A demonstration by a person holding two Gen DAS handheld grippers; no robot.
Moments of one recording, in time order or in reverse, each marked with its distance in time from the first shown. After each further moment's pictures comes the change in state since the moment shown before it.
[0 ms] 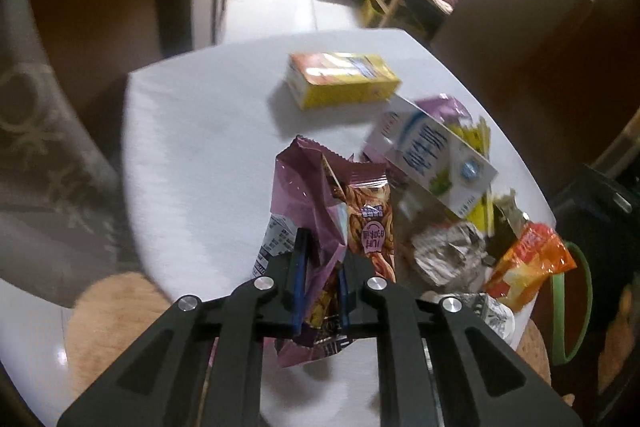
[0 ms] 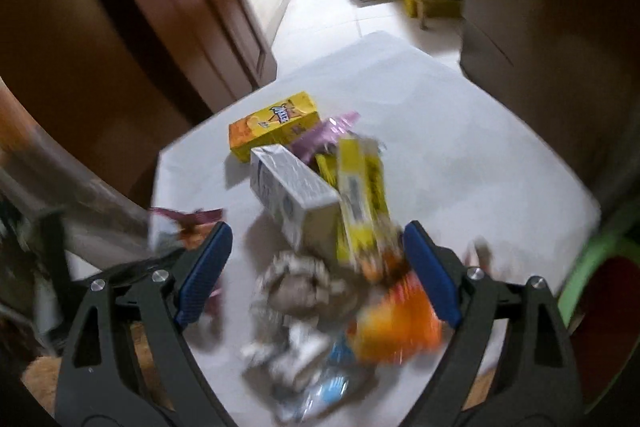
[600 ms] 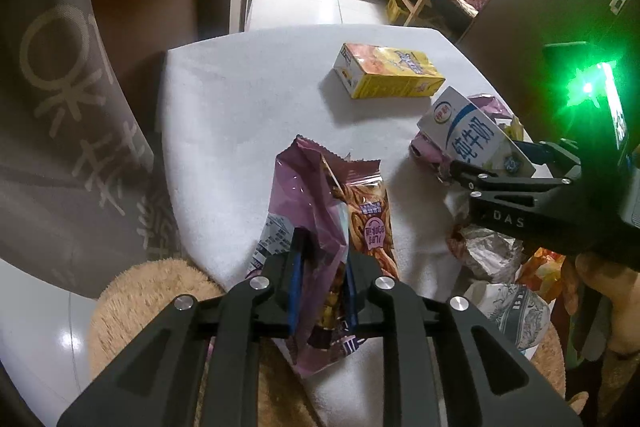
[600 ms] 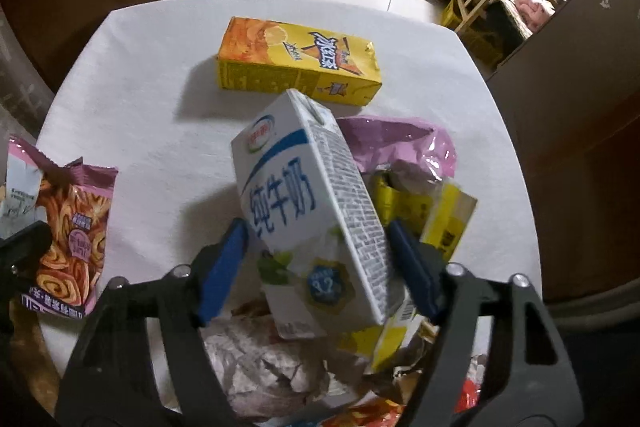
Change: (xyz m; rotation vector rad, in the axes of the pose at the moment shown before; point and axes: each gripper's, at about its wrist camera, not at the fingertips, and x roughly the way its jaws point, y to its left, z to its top) left arm 0.009 0.033 -0.009 -0.049 0.027 0.043; right arm 0.127 0.075 0.004 -0.466 0.201 -0.273
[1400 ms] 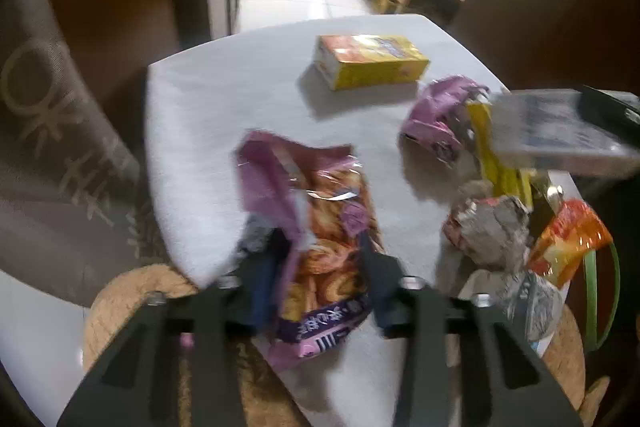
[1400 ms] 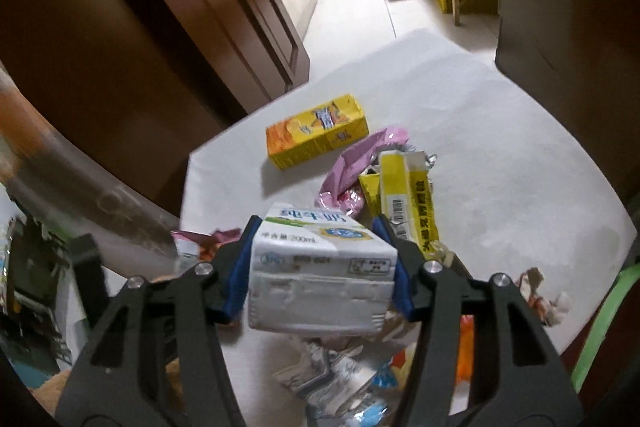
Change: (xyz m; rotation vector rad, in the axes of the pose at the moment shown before) left arm 0.003 -0.020 -0.006 0.069 -0.007 0.037; right arm -0.094 -0.079 -0.053 0.484 -0.253 0.416
